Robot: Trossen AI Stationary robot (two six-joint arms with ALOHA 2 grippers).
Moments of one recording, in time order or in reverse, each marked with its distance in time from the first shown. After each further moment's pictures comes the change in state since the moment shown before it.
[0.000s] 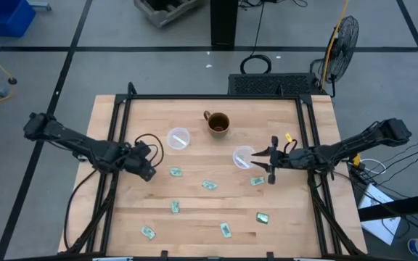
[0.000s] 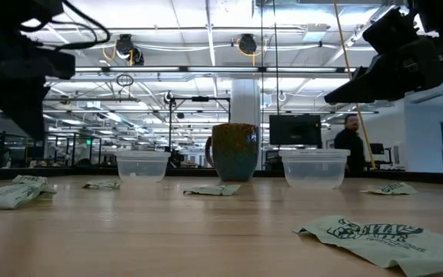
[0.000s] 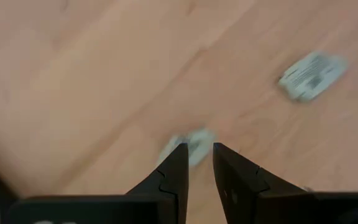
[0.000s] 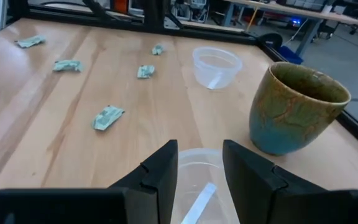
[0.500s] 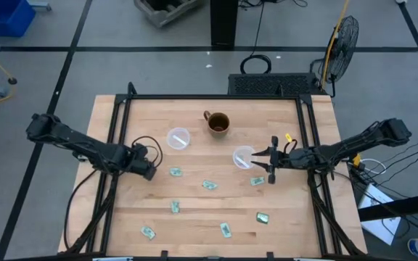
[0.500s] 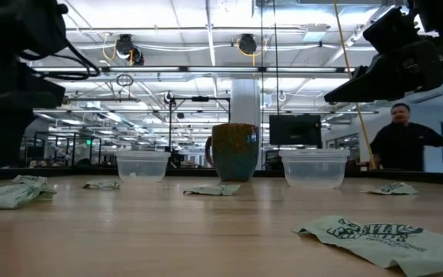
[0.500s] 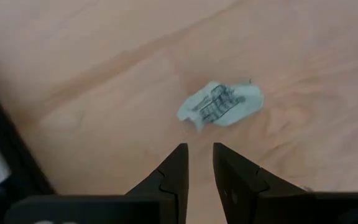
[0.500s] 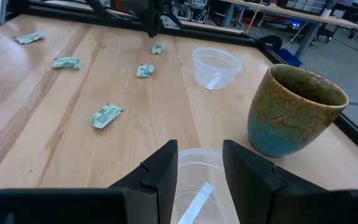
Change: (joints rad) left arm 0.042 0.089 -0.064 0.000 0.137 -0.255; right arm 0.000 -0.002 0.000 -0.003 0.001 -0.021
